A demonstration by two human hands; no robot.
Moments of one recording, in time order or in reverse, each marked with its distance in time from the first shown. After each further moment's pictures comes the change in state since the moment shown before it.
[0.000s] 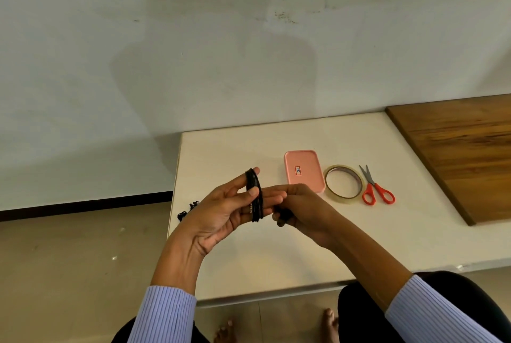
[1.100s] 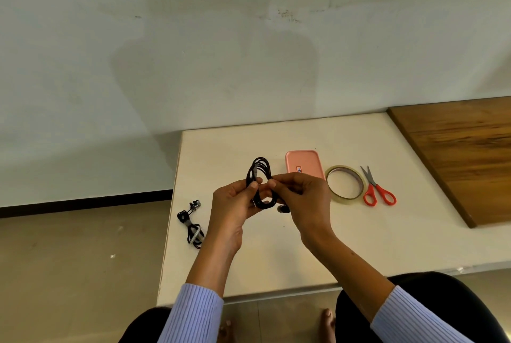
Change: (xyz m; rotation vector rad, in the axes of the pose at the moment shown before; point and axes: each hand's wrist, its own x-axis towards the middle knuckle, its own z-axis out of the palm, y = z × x) left_hand 0.033 -0.031 0.008 0.115 0.585 0.157; right_hand 0.001 0.002 0.022 -0.056 0.575 -0.289
